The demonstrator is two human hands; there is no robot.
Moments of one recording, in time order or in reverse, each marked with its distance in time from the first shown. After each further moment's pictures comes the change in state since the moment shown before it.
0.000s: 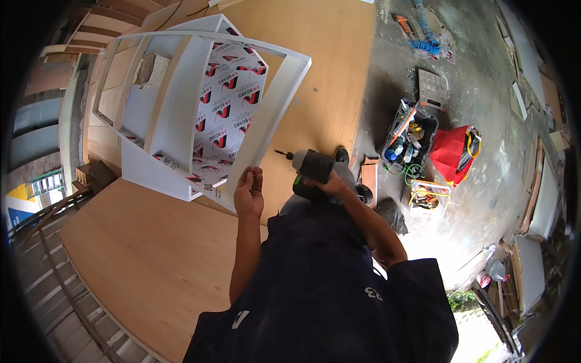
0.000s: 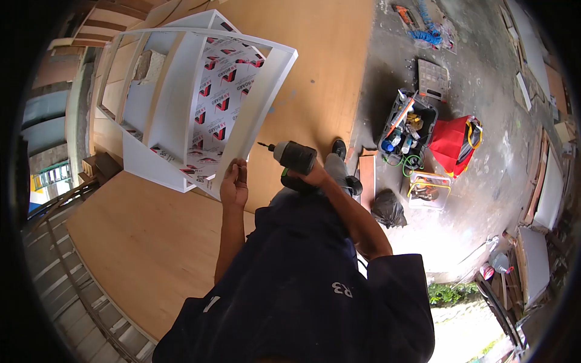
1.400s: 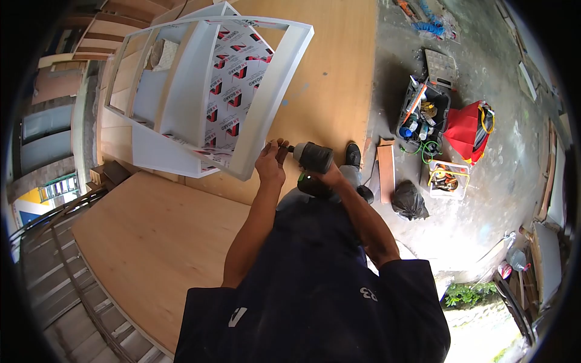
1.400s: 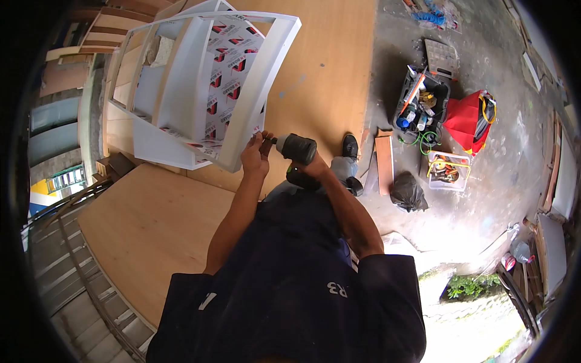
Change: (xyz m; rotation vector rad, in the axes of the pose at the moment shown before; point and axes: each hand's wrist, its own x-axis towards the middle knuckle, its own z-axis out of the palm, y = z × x) left_hand 0.001 -0.046 -0.020 0.294 -0.011 0.065; right_hand -0.039 0.063 0.073 0.154 0.128 -0.030
